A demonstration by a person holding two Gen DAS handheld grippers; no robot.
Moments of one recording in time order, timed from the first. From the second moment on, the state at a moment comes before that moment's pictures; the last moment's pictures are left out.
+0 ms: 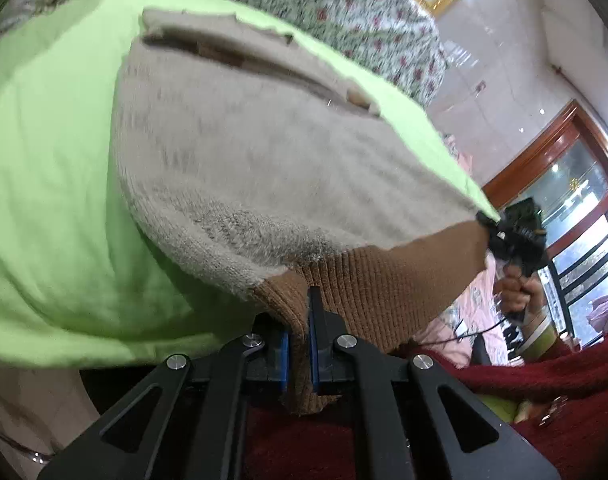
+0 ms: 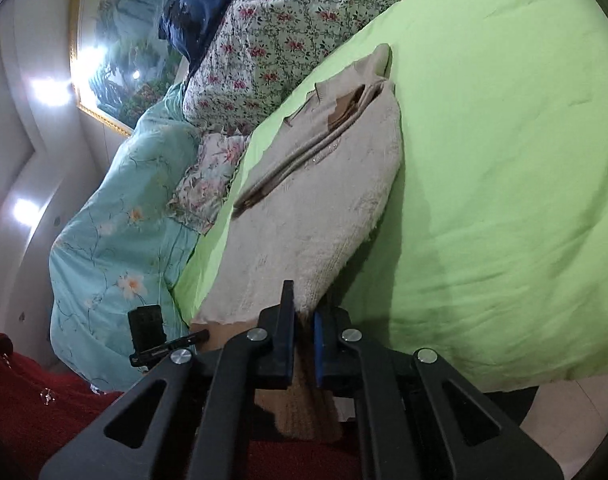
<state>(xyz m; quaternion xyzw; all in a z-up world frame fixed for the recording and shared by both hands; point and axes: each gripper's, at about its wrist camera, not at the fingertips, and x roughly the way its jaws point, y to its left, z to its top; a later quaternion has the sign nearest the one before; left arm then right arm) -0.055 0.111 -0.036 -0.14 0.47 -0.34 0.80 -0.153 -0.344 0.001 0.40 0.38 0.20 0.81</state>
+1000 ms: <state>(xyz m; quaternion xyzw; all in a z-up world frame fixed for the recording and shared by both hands) 0.197 0.105 0.099 -0.17 0.30 -0.24 0.91 0.109 -0.365 0.058 0.40 0.31 0.16 0.84</state>
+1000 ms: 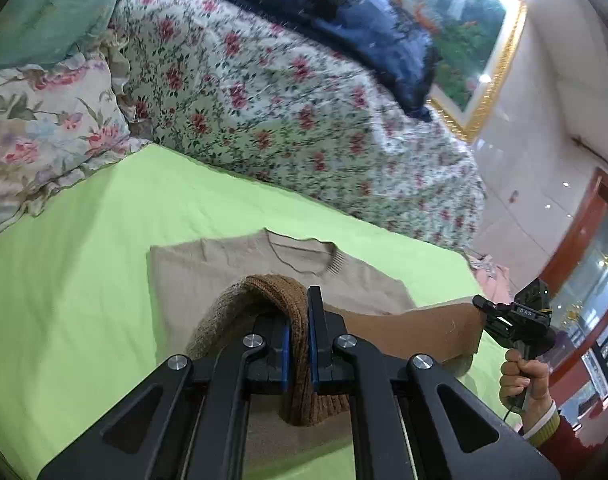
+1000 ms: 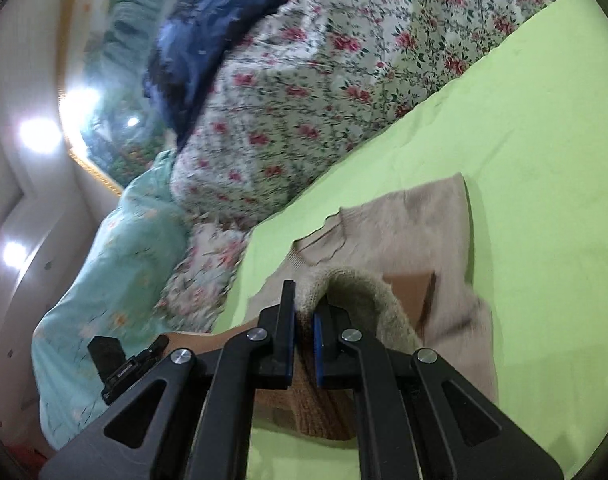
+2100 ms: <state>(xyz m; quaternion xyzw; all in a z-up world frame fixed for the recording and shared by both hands) 0.235 0.013 -0.021 -0.08 0.44 -0.29 0.84 0.160 -0.228 0.001 0.15 0.47 0.24 0.84</state>
